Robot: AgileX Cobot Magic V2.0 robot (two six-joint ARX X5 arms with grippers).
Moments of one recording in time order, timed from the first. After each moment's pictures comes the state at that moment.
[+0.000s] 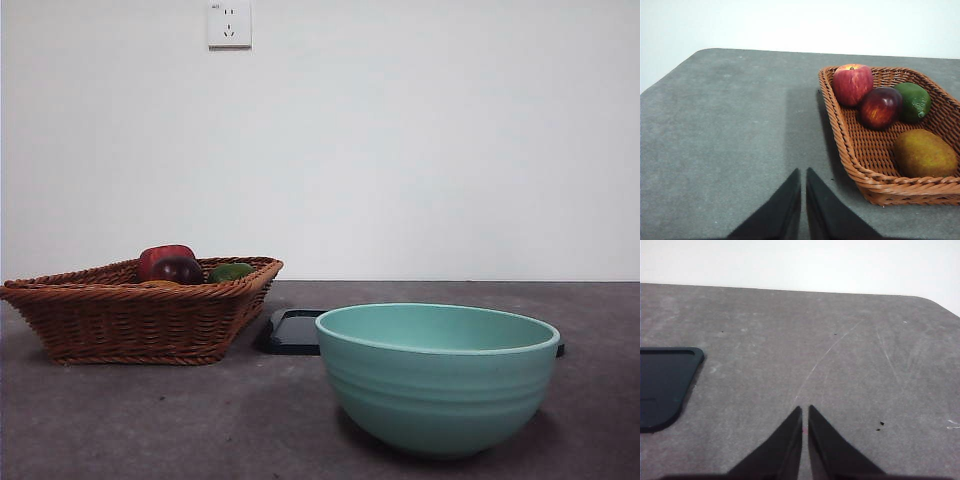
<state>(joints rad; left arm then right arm) -0.03 0.01 0.03 -0.18 0.01 -0.04 -0.05 0.01 0.02 -0.16 0.08 -0.01</state>
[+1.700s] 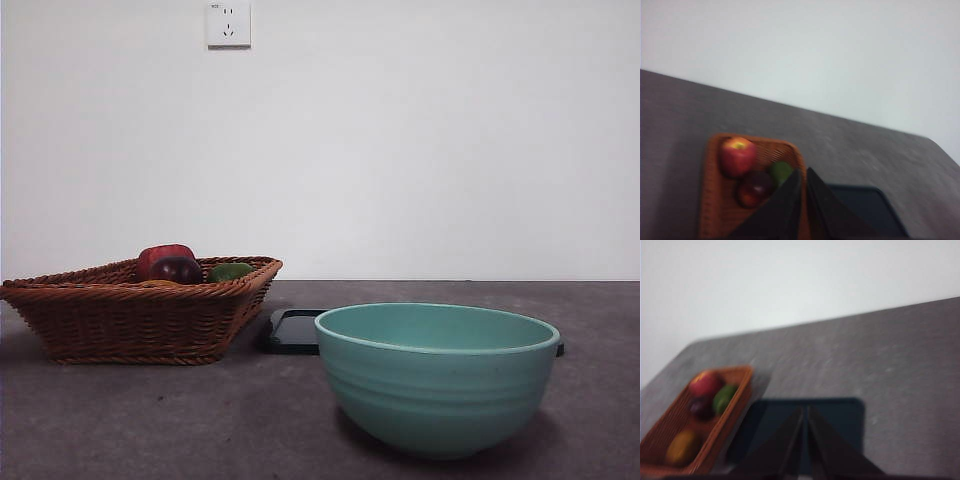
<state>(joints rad) -0.04 0.55 0.72 -0.30 0.34 -0.35 0.09 0.54 0.73 -0.42 -0.29 0.29</state>
